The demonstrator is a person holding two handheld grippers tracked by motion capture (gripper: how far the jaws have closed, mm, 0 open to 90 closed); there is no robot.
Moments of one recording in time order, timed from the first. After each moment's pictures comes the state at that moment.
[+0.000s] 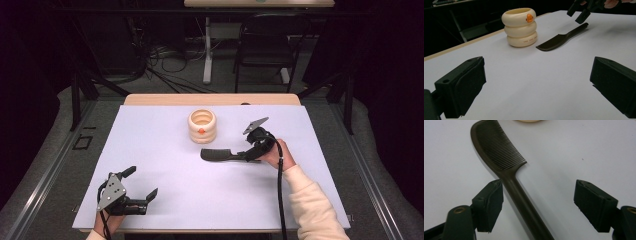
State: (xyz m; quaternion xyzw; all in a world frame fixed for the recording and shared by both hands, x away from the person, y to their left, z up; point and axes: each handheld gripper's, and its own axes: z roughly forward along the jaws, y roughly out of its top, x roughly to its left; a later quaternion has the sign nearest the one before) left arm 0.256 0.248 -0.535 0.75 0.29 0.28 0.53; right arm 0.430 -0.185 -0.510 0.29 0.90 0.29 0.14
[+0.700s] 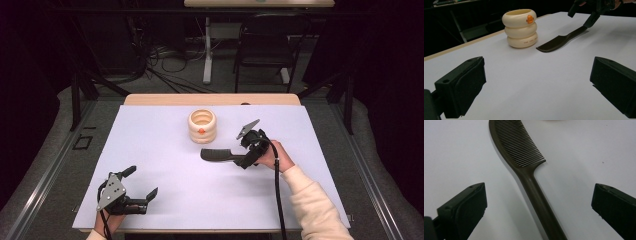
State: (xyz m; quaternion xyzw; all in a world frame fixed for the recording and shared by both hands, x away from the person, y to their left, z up) left arm 0.257 0.248 -0.536 0.74 0.29 0.28 0.53; right arm 0.423 -0.168 -0.510 0.26 0.92 0.26 0.12
